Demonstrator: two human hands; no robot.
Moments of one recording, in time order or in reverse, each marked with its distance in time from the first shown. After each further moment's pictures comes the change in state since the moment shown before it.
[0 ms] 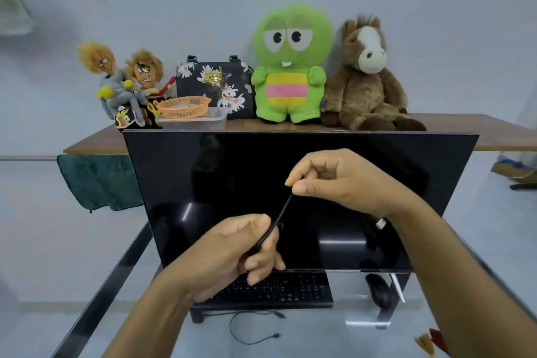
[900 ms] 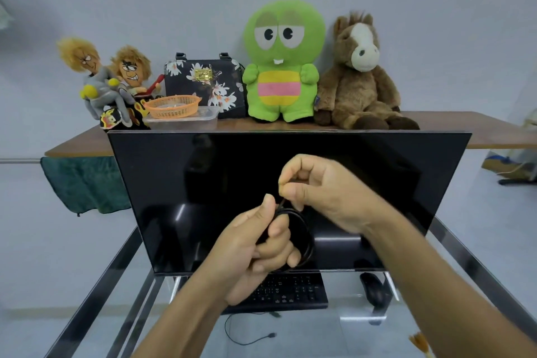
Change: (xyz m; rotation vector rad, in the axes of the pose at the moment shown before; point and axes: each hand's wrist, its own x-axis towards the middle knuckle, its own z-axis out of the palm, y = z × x) left_hand 0.030 -0.004 0.029 -0.402 0.099 0.031; right_hand 0.003 0.015 0.024 0.433 0.058 0.017
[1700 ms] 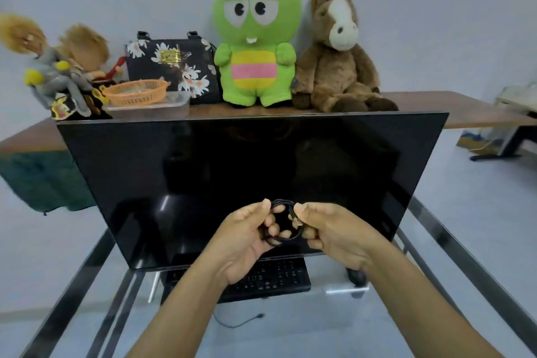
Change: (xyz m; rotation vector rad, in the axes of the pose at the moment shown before) left_hand 0.054 -0.052 -0.029 0.032 0.328 -0.174; right_hand -0.049 0.079 -0.019 0.233 0.268 0.509
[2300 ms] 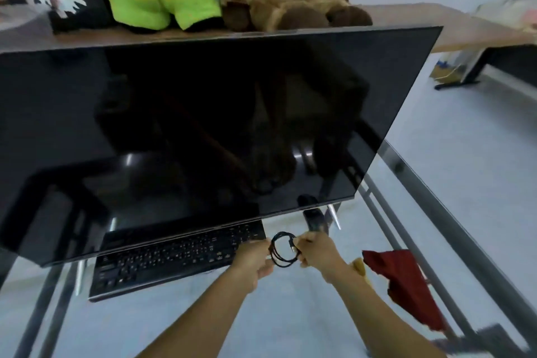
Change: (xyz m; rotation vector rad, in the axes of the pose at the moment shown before) left_hand 0.115 -0.210 0.013 0.265 0.394 -0.668; right_hand 0.043 0.214 -0.113 -0.219 0.476 0.506
